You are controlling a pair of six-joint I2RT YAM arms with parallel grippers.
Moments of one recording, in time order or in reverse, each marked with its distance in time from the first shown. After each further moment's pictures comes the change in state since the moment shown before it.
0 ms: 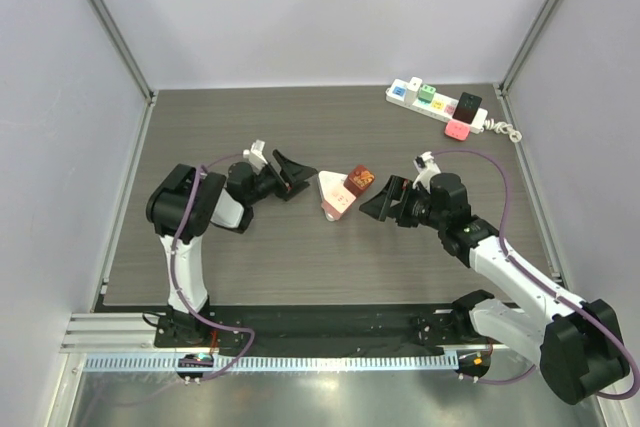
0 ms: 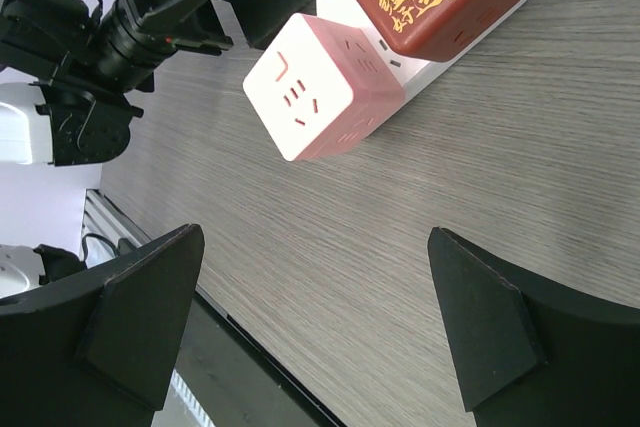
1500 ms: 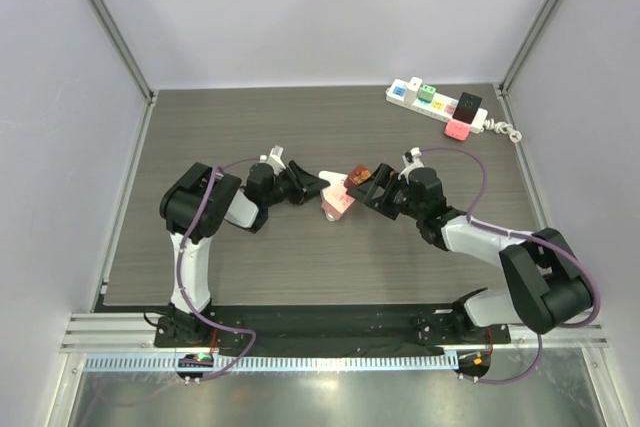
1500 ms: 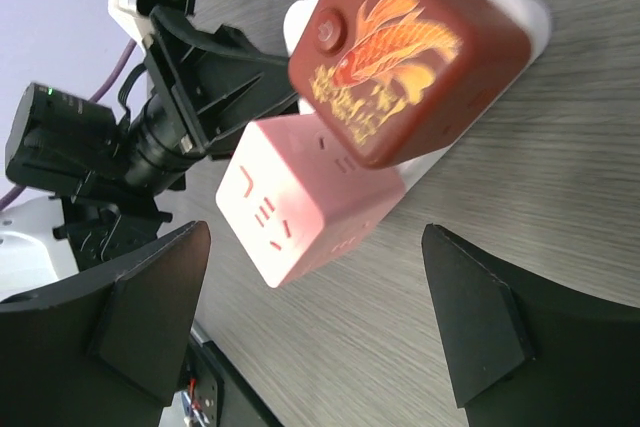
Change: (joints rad) left arm -0.123 0.049 0.071 -0.150 -0.112 0.029; right arm 0.031 0.374 0.000 0.414 0.076 0.224
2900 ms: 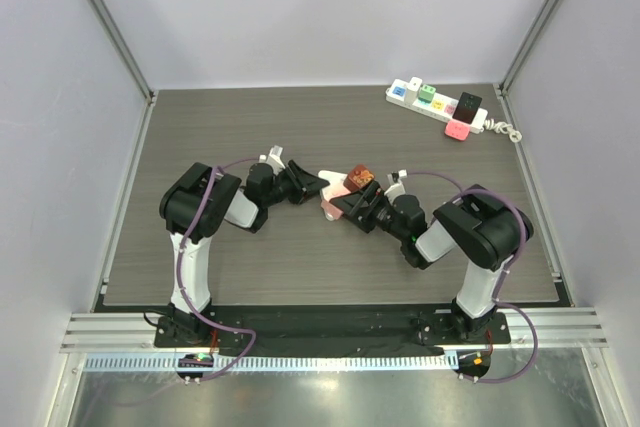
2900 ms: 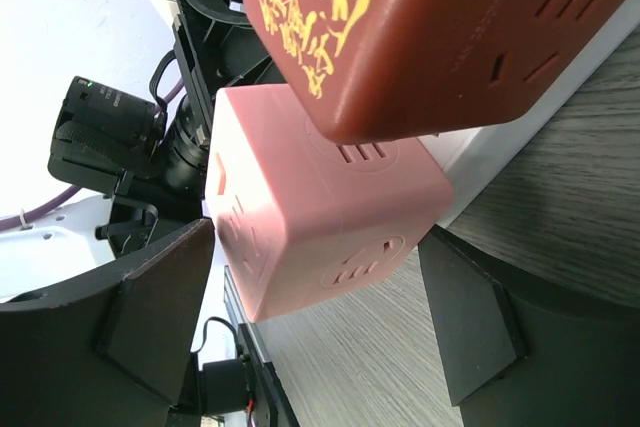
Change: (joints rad) left arm 0.000 0.000 0.000 0.003 -0.007 0.000; right arm 0.146 0.438 -0.153 0.825 0.066 0.291
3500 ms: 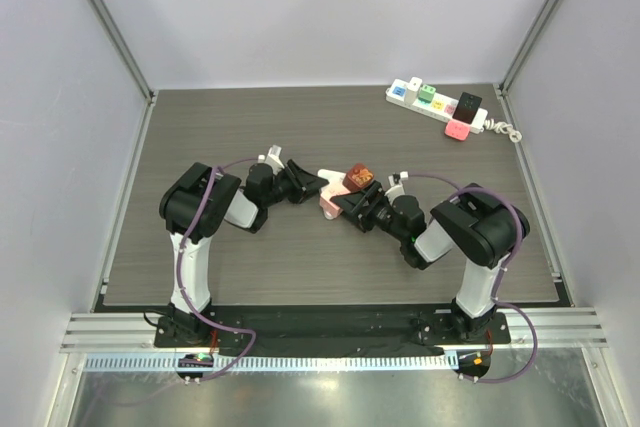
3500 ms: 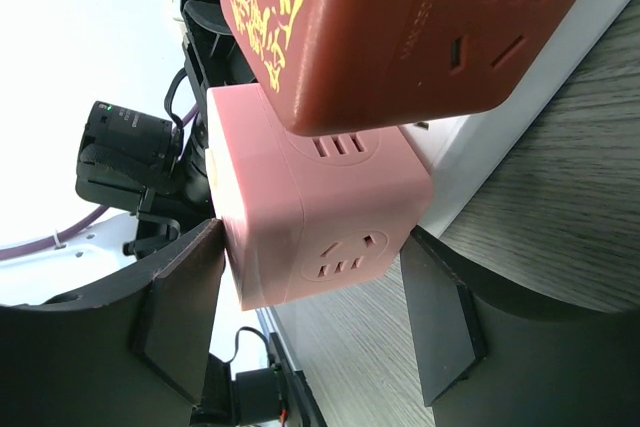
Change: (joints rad) left arm 0.001 0.000 -0.003 0.005 -0.017 -0.005; right arm 0.002 0.029 0.003 0.037 0.015 0.095
